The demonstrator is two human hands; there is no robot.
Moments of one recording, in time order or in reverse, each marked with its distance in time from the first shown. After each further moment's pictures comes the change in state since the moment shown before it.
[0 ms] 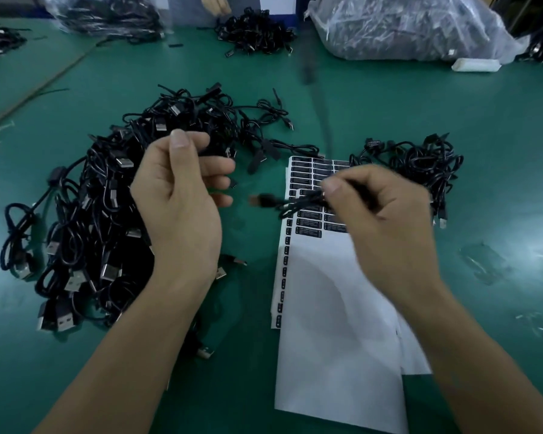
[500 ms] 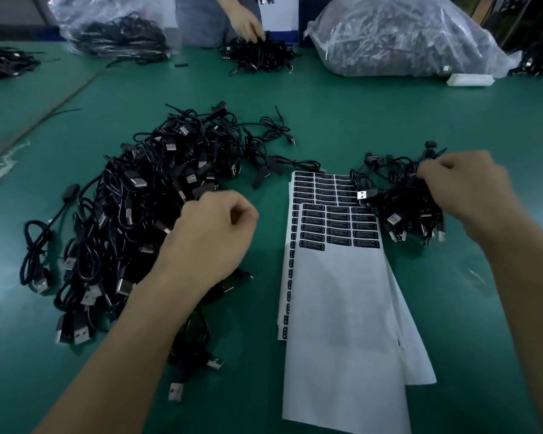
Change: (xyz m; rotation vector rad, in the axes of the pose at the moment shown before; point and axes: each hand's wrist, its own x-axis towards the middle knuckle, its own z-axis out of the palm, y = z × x) left_hand 0.015 0.001 -0.015 0.886 -0.550 -0.110; right_hand 0.074 0.034 -0.083 -0.583 0.165 0.504
